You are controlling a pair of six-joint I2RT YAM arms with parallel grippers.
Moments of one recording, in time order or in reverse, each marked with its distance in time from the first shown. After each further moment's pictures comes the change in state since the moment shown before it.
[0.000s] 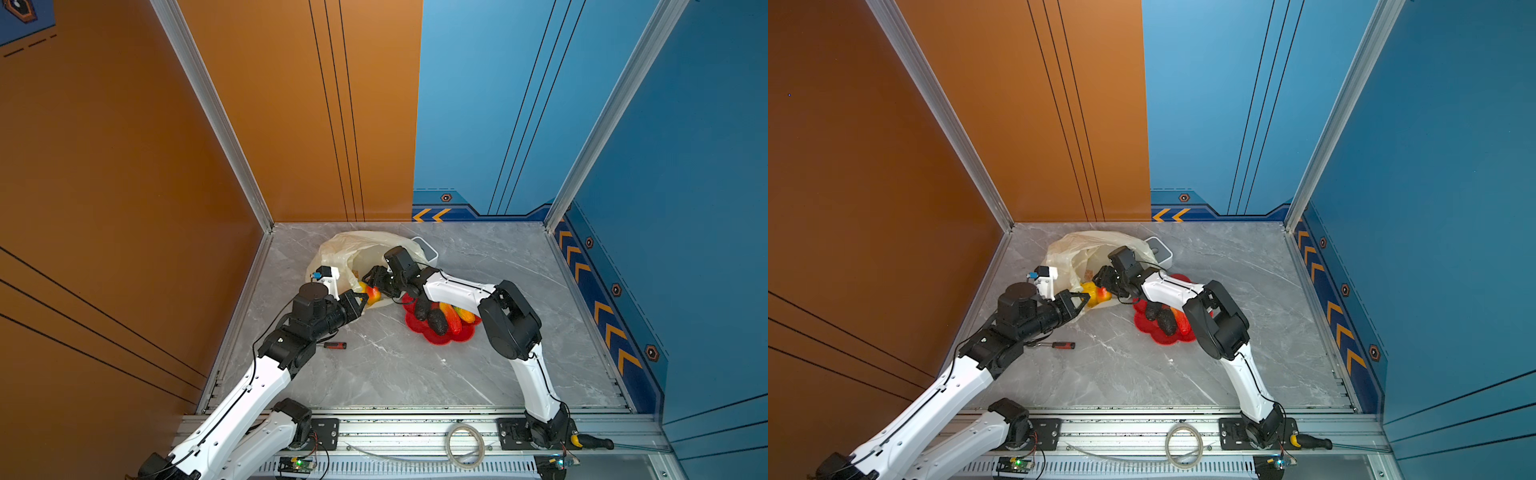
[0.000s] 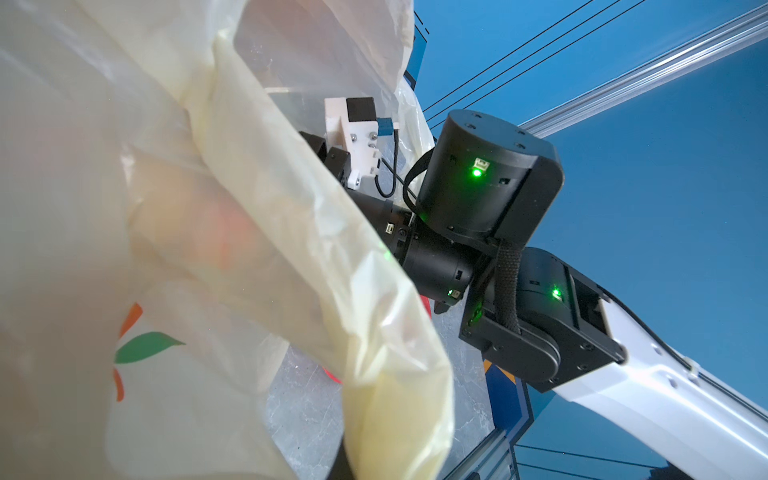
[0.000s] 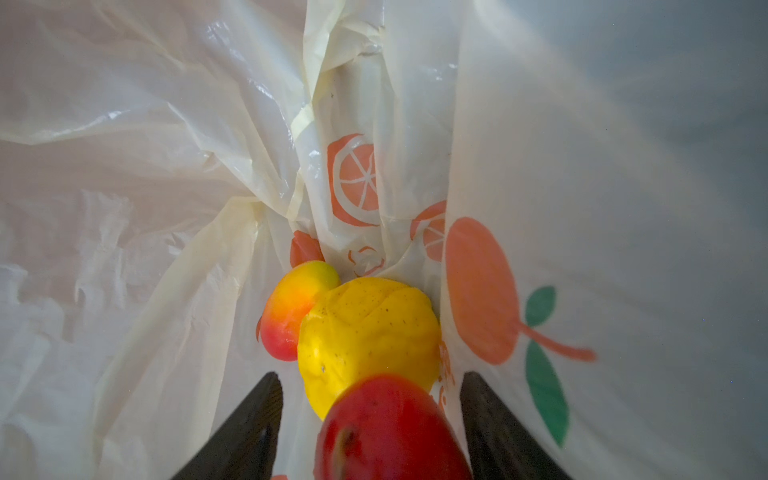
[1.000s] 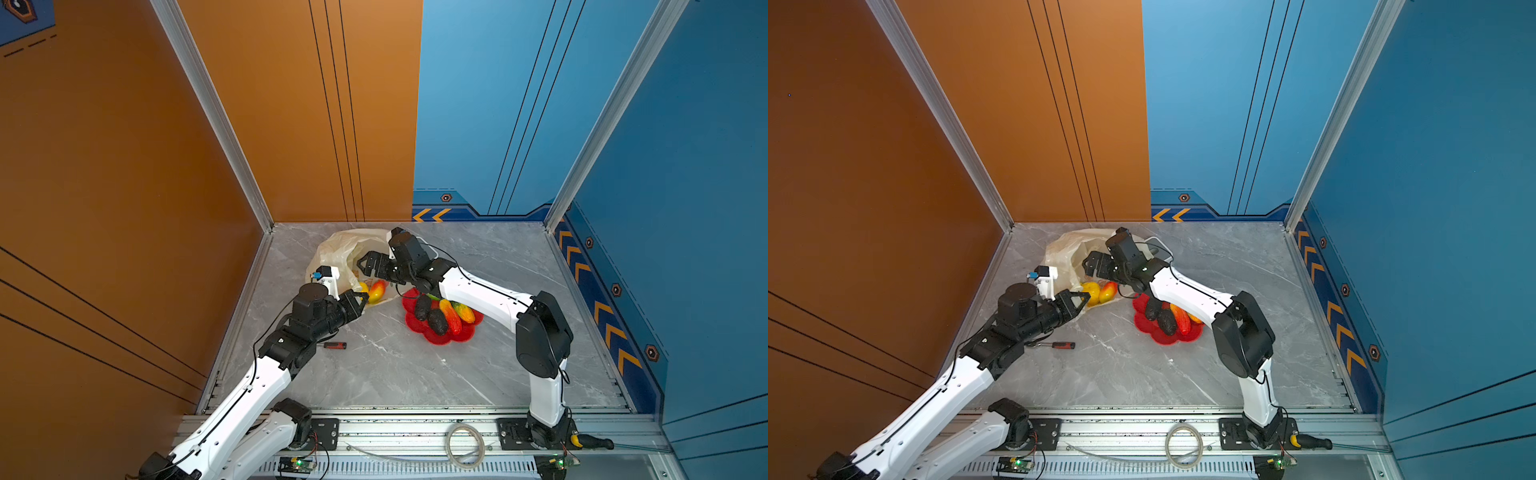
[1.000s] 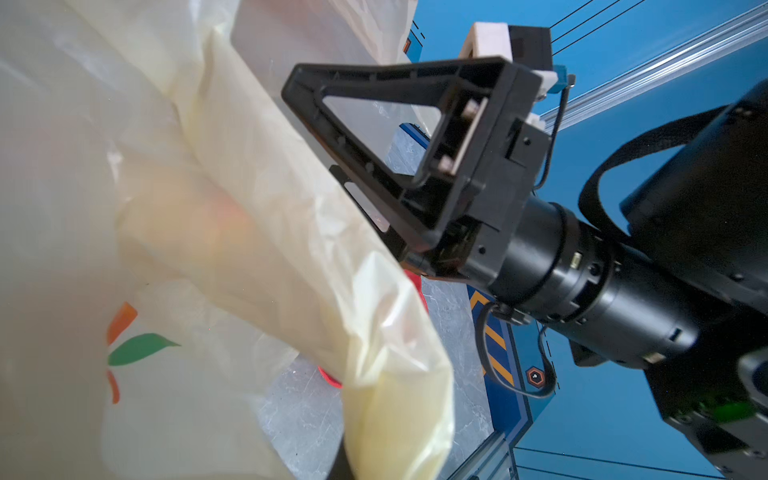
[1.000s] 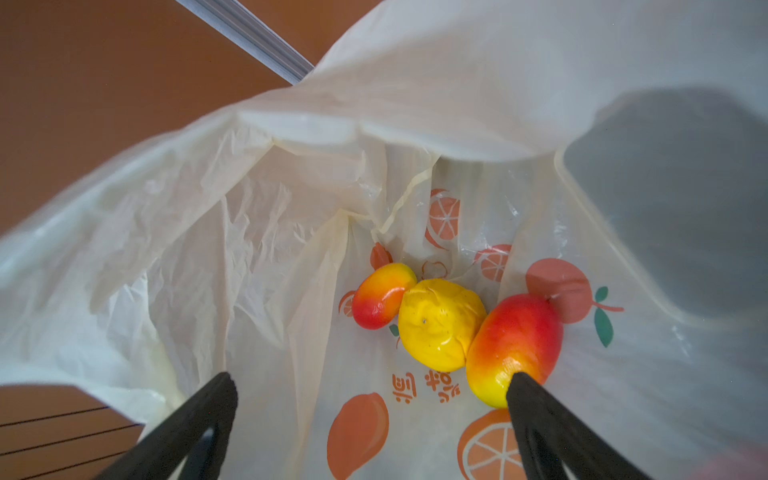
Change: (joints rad) left arm 0.000 0.000 -0.011 0.028 0.000 0.000; right arm 0.050 -0.255 -0.008 -0.121 0.121 -0.211
